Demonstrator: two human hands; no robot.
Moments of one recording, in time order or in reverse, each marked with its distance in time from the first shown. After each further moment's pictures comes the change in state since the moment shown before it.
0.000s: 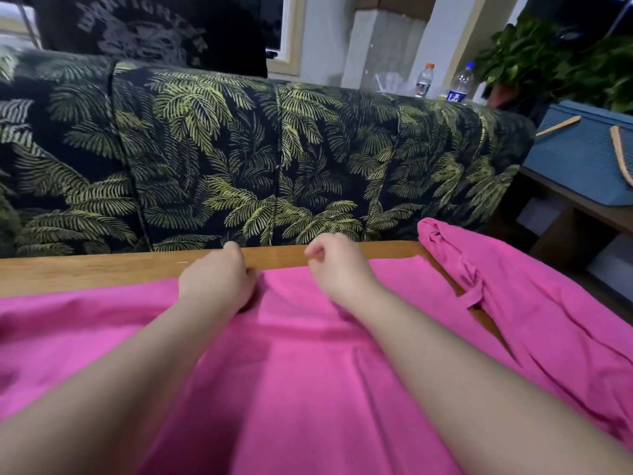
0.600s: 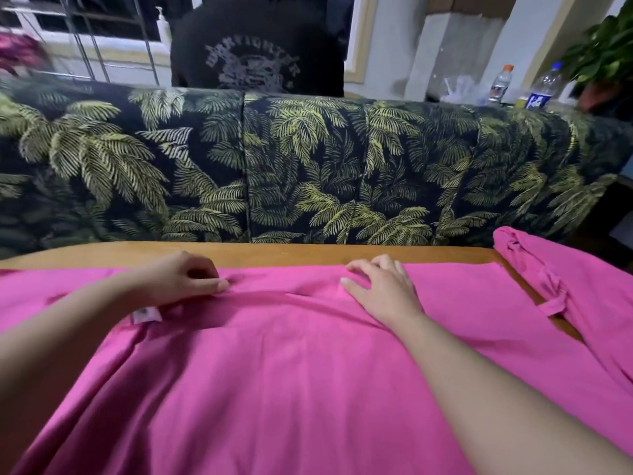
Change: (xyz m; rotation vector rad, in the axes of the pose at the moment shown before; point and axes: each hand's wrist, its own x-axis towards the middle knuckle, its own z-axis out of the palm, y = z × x) left_hand -0.038 -0.194 -0.082 -0.375 -0.348 0.146; right_hand -0.032 -0.018 0.049 -0.152 -0.071 -0.100
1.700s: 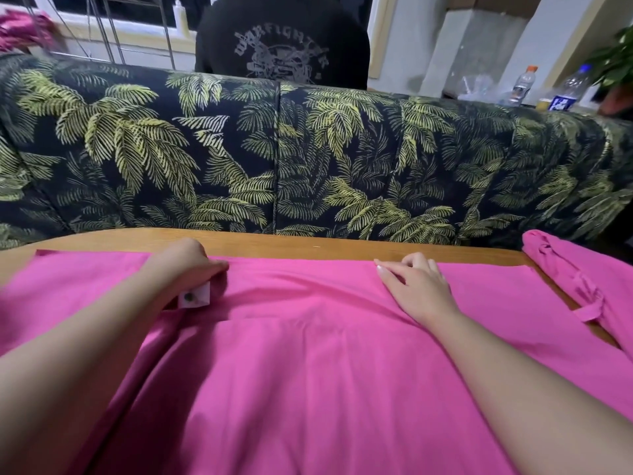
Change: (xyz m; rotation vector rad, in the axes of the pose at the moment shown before) left_hand 0.010 -0.039 -0.003 0.181 0.171 -0.471; right_hand 0.001 -0.006 0.001 -0.053 -0.014 0.052
